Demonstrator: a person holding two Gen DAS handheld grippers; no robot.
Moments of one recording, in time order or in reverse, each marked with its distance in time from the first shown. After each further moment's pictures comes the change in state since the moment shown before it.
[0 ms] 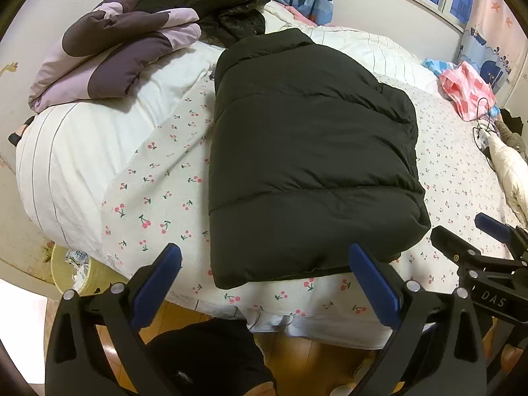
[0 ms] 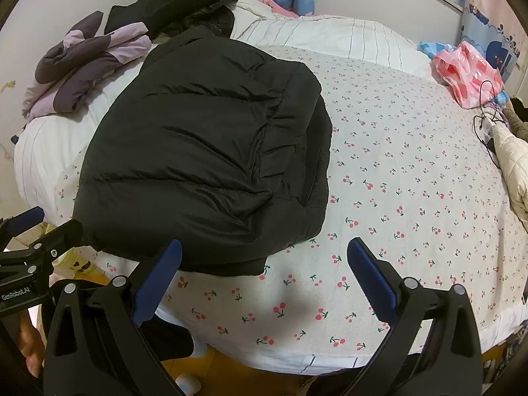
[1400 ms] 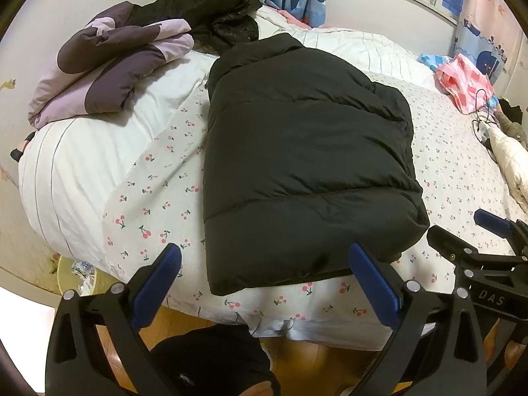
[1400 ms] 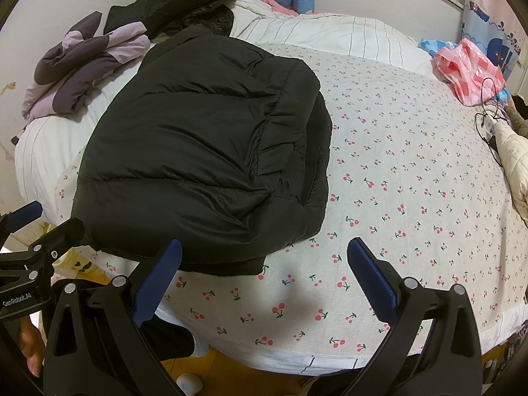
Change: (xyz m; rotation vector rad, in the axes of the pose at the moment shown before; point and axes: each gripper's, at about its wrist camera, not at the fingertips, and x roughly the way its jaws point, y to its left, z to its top) left arm 0.004 -0.006 0.007 0.054 -0.019 0.016; right arm 0.005 -0.005 0.000 0.000 0.006 0.009
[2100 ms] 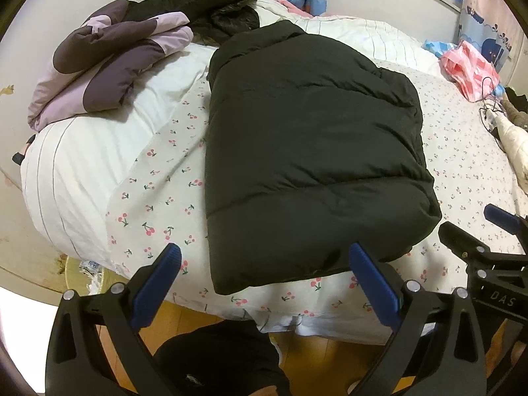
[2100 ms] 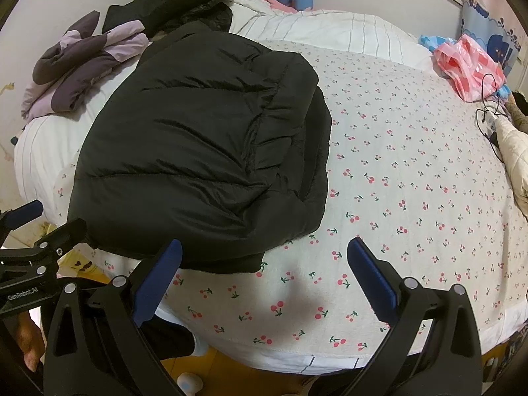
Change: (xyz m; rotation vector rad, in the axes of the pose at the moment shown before) left arm 0.009 -0.003 0.001 0.027 0.043 0.037; right arm 0.004 -0.004 -0.004 0.011 0.008 0.007
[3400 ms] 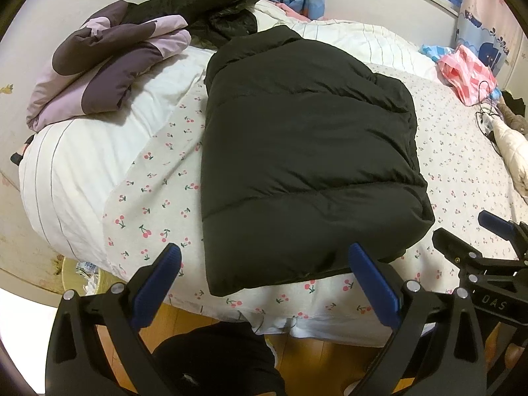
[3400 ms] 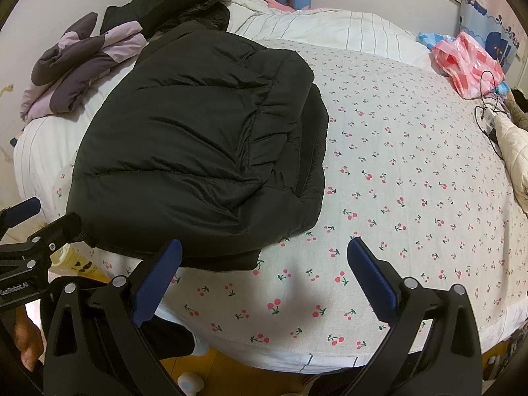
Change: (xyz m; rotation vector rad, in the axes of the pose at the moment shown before) left arm -0.004 0.000 0.004 -0.005 -0.014 -0.019; right arm 0.000 -0.005 -0.002 0.008 0.003 0.001
